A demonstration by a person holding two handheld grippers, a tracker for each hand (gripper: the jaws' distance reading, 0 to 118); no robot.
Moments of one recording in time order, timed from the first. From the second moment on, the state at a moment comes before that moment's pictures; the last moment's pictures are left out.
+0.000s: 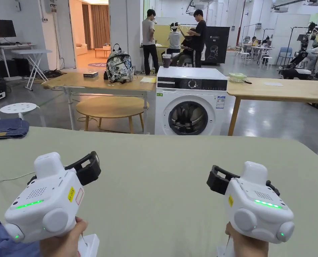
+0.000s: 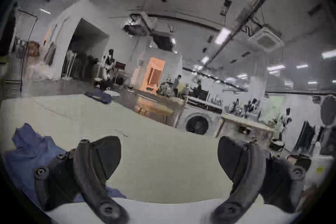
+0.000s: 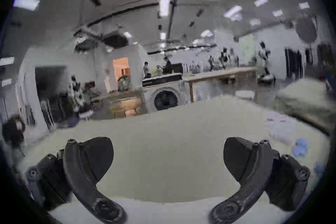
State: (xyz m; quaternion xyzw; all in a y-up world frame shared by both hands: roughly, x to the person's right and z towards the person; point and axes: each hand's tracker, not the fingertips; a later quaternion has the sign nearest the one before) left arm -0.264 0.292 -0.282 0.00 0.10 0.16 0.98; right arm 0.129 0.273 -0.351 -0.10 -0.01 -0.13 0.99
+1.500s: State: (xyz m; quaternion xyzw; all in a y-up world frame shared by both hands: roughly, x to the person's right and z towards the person) left arm -0.239 0.297 -0.280 -0.04 0.11 0.00 0.99; right arm 0.108 0.278 -0.336 -0.06 -0.03 0.00 1.00
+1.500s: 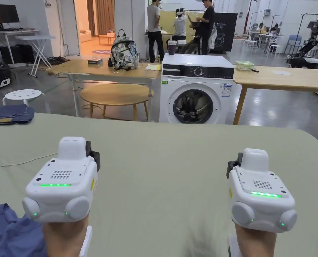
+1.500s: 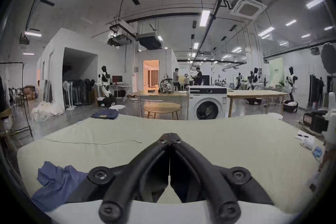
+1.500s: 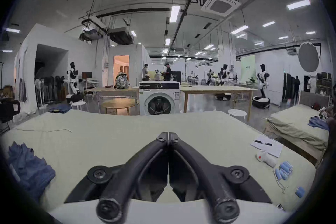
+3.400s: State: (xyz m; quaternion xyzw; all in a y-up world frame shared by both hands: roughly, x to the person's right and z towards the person) left arm -0.489 0.128 -0.229 -0.51 0.14 0.08 0.84; right arm -0.003 0.218 -0.325 -0.16 0.10 0.07 0.98
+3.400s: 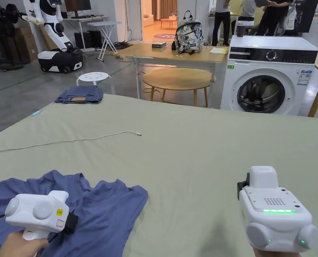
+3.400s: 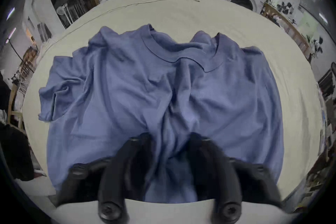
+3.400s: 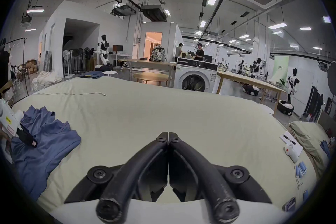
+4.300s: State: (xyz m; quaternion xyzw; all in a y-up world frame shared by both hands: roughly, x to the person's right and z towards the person) left arm -0.466 0.302 -0.222 -0.26 0.10 0.10 0.96; right arm 0.000 0.228 -0.333 -0.16 0.09 0.06 0.98
